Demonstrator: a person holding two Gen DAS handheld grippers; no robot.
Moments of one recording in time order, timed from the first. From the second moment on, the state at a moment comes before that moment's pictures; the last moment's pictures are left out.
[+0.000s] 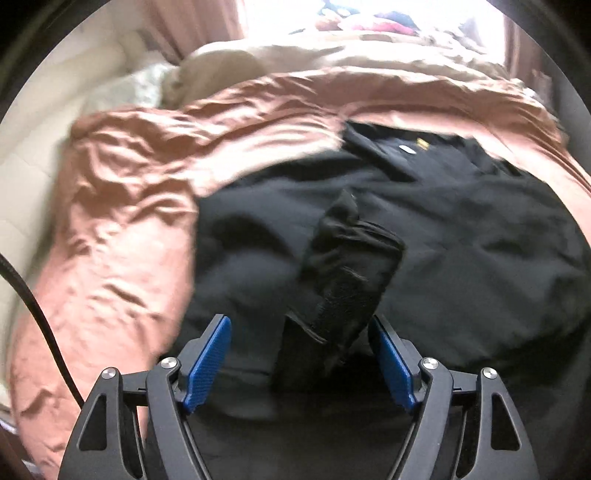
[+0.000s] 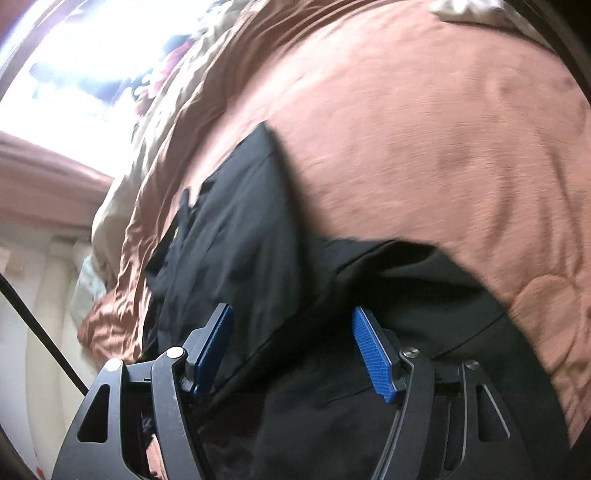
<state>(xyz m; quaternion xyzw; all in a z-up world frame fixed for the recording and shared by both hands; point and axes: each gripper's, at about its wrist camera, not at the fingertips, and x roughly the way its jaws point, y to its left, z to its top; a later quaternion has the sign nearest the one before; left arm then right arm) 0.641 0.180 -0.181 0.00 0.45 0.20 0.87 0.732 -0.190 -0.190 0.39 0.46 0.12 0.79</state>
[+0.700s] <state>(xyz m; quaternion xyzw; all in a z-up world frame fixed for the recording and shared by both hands) 0.635 0.247 -0.222 -0.12 0.49 0.21 0.84 0.738 -0.221 -0.201 0.41 0.46 0.13 0.78</state>
